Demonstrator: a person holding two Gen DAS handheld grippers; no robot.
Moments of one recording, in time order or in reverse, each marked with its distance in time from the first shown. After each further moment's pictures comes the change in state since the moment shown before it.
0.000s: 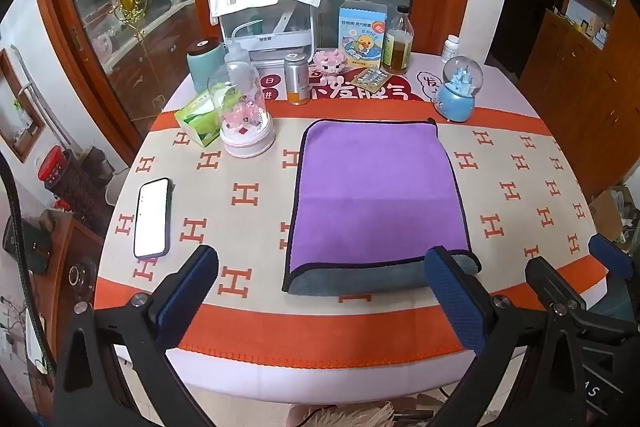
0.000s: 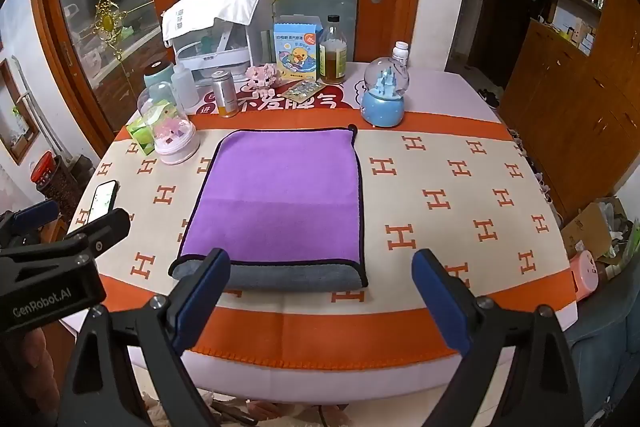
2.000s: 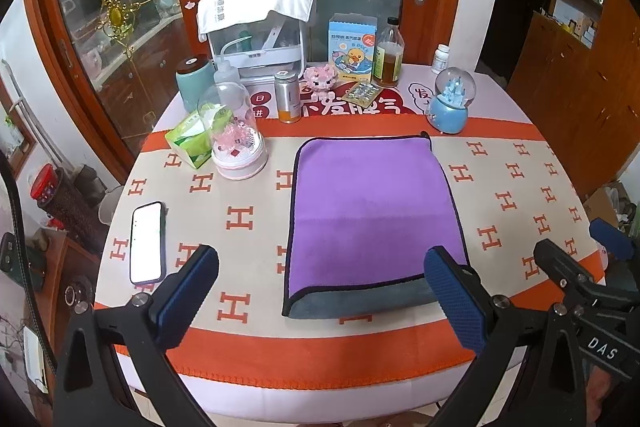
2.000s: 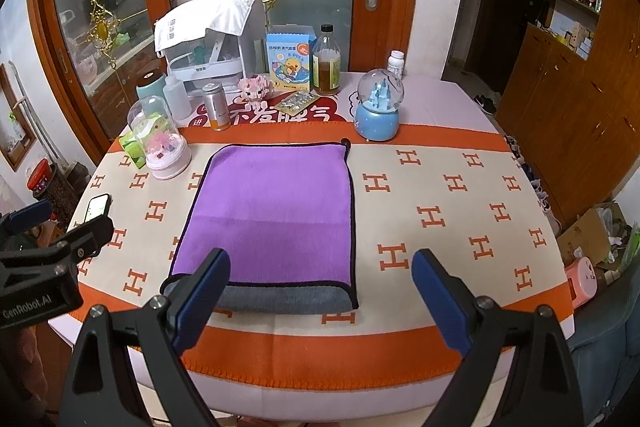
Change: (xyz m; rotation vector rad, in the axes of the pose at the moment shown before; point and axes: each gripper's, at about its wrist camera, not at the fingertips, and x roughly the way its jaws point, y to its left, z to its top) left arm 0.002 0.004 0.014 0.036 -0.040 -0.024; right arm 0.008 -0.010 0.022 0.005 -0.020 -0.004
